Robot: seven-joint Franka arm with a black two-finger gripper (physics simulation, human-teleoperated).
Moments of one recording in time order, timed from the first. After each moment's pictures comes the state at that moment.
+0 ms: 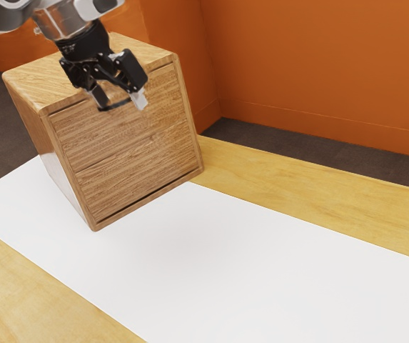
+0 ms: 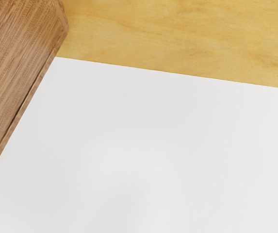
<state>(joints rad) -0.07 0.10 0.23 -1.19 -0.06 1.48 0.02</state>
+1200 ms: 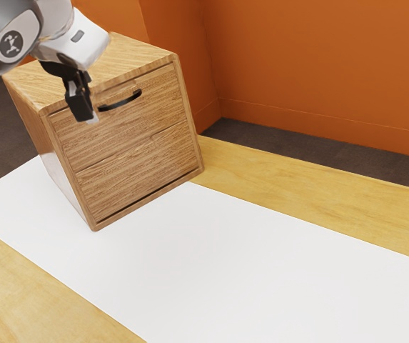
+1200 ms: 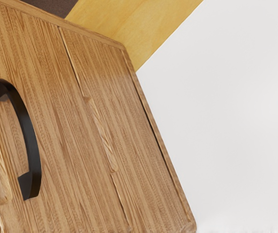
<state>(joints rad) -0.07 -0.10 0.18 -1.48 0.35 1.77 0.83</state>
